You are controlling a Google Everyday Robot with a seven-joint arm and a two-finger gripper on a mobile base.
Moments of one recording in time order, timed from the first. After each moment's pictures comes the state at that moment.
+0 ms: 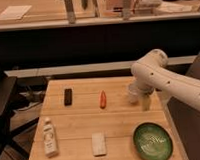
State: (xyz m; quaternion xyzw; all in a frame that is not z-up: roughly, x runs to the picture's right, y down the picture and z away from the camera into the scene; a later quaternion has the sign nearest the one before) arm 0.191 0.077 0.708 -0.26 0.02 -0.11 0.96
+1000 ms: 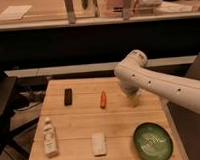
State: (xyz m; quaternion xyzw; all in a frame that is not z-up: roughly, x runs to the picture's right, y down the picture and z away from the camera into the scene) arm 0.145 0.066 0.731 -0.23 0.00 -0.20 0.95
